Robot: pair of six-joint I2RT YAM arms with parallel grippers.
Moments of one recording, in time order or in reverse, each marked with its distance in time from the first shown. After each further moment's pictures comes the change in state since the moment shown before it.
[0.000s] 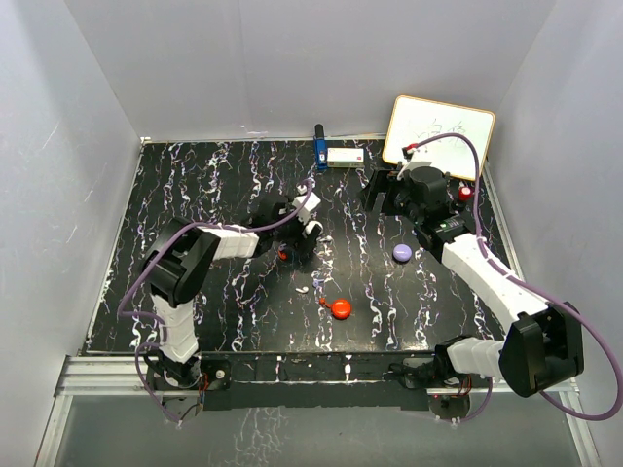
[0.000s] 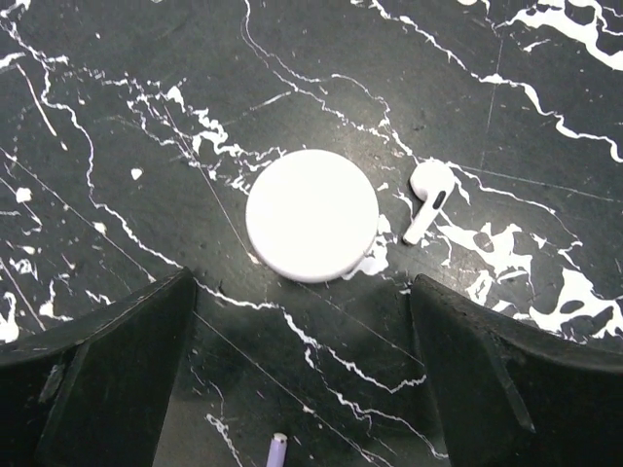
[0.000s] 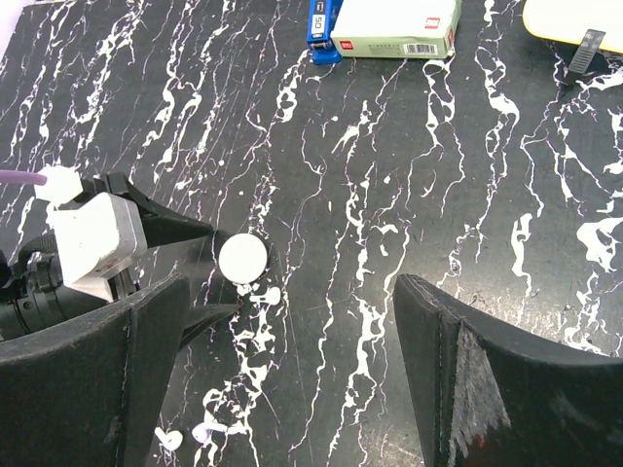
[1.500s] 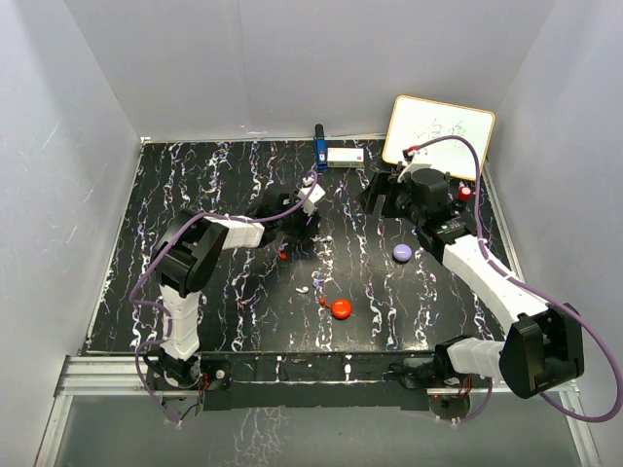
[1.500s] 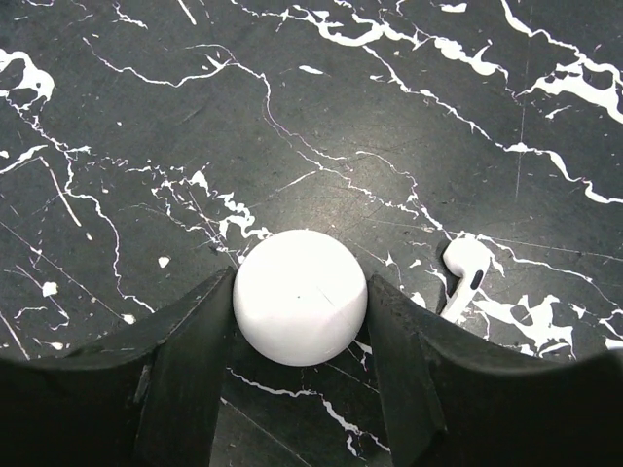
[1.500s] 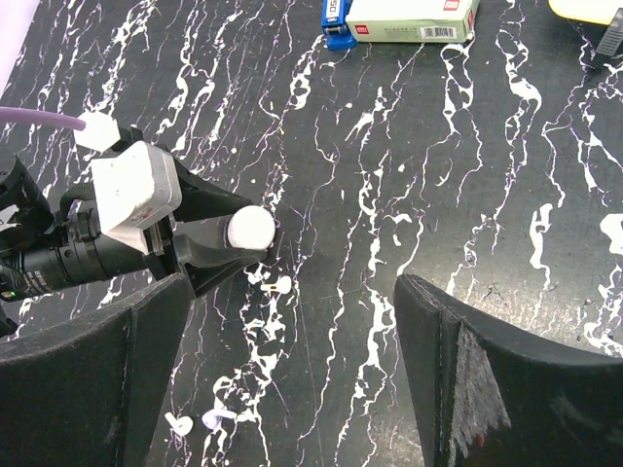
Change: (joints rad) left arm 0.022 0.117 0.140 0.010 0.054 0.038; right arm -0.014 -0.009 -0.017 0.001 -0.055 0.016
